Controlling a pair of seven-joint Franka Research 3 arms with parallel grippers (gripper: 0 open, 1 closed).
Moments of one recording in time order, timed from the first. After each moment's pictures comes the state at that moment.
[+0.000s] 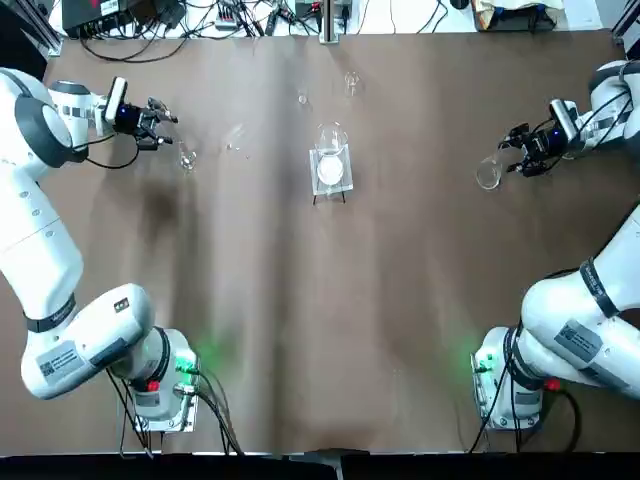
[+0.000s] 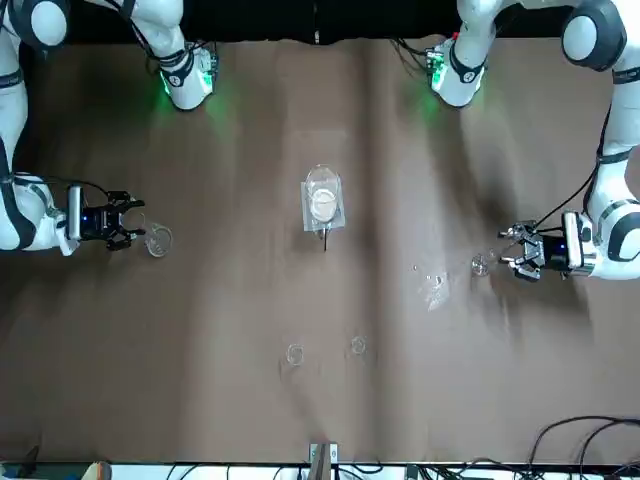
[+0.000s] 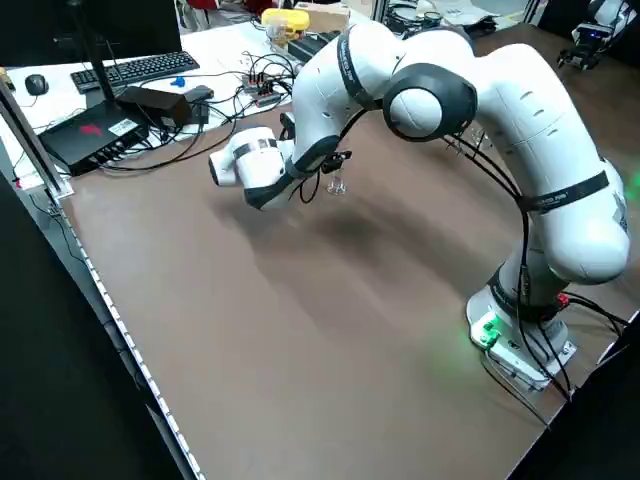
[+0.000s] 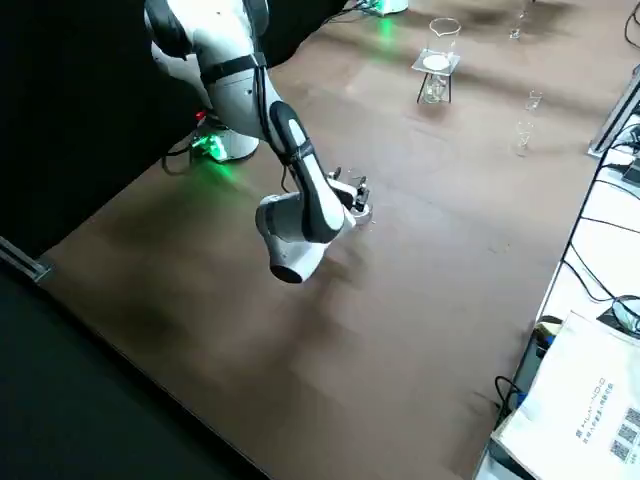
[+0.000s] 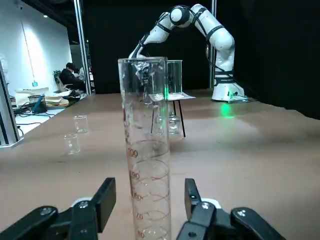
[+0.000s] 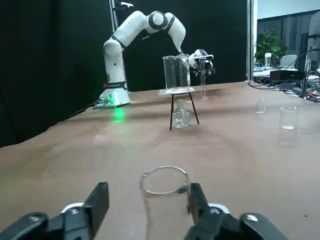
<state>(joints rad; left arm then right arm) 0.48 0.84 -0.02 -1.57 -0.99 1.30 2.59 -0.52 0.73 -0.05 -1.81 0.88 1.30 -2.62</state>
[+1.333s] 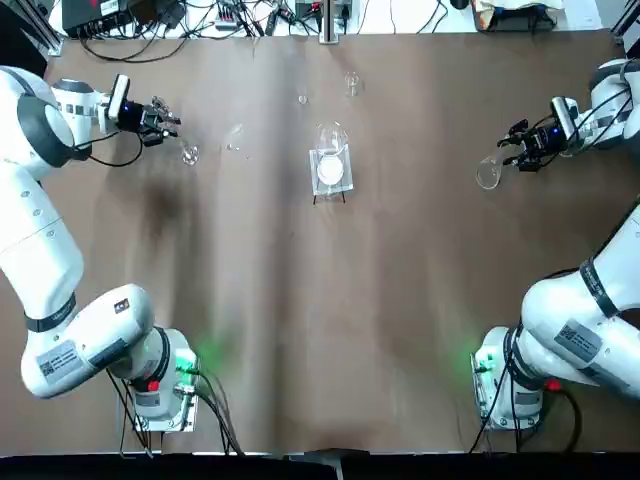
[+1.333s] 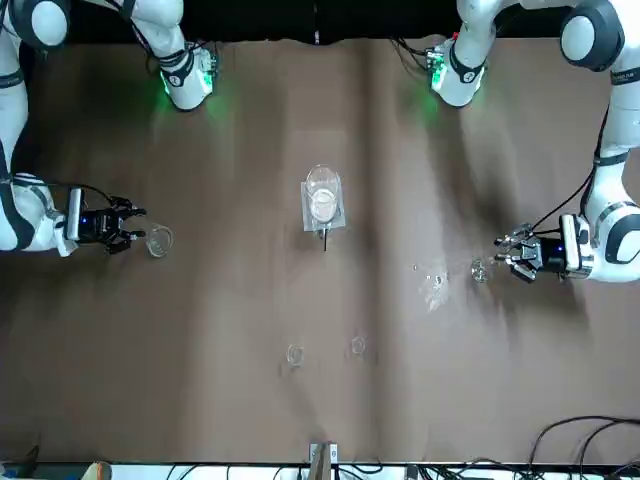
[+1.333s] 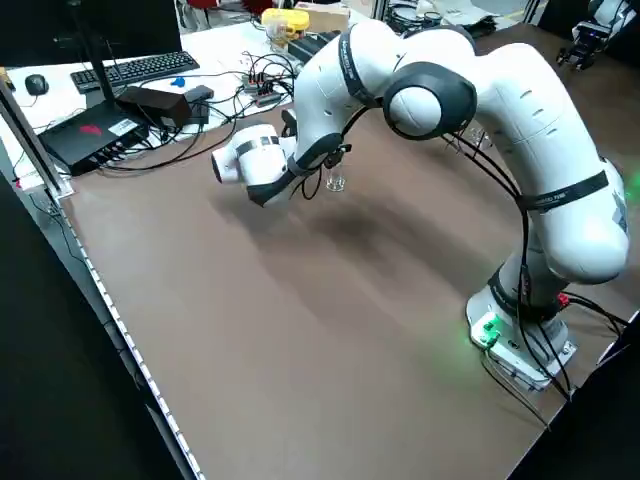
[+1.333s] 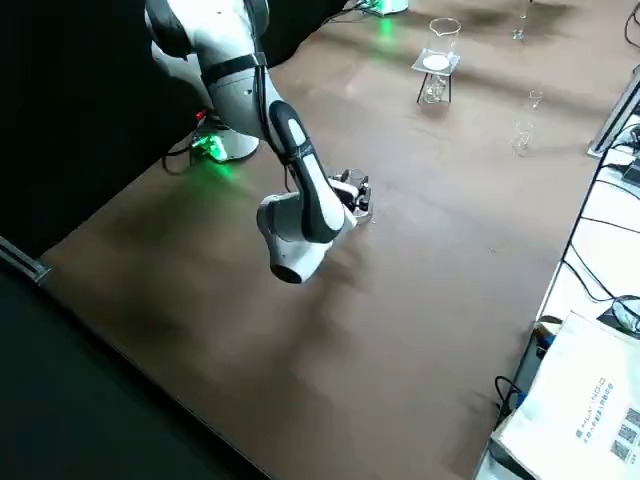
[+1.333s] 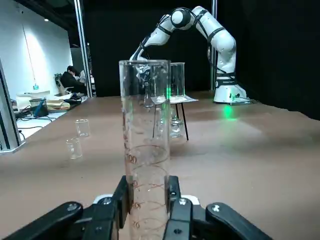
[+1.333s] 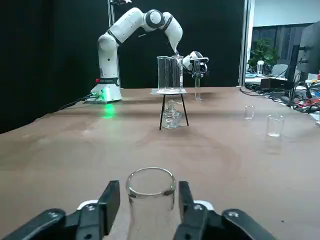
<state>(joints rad) 0.47 0.84 -0.03 -1.57 -1.01 1.31 2.59 -0.52 0.73 -0.05 -1.81 0.92 1.33 -2.68</state>
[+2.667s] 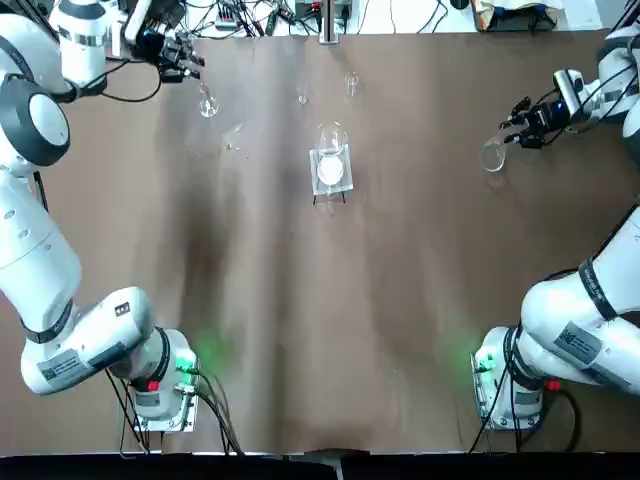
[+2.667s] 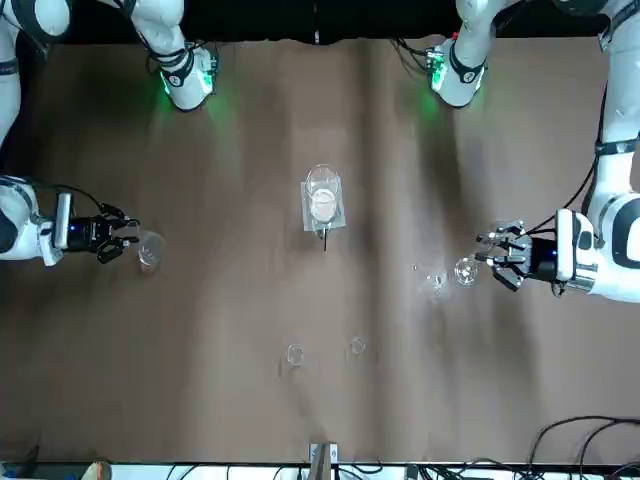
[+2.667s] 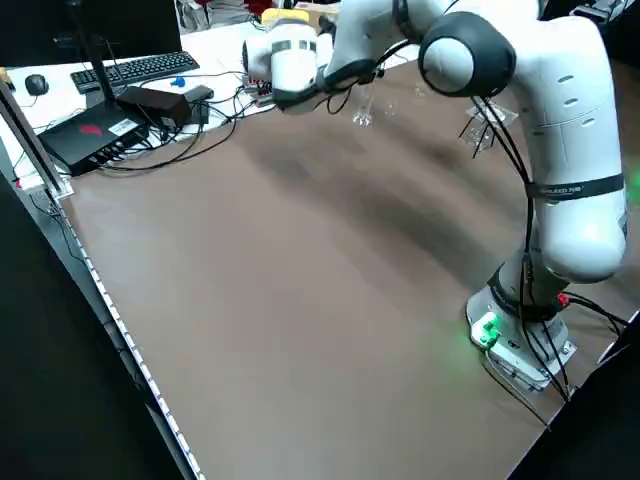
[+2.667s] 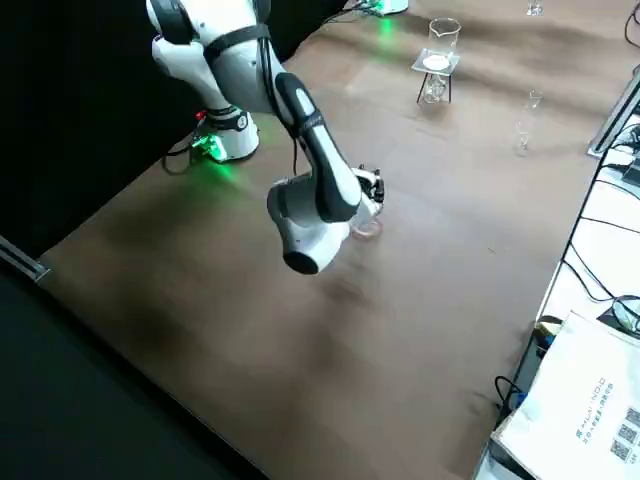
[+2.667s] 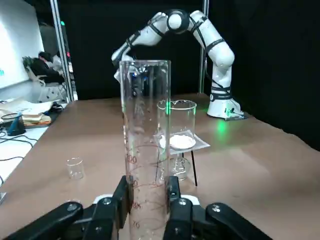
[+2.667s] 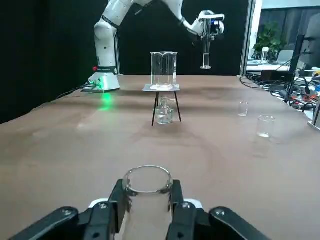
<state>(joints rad) 0.40 0.61 -0.25 -1.55 -1.01 1.41 2.23 -0.47 0.66 -0.05 -1.74 0.92 1.34 -2.59</state>
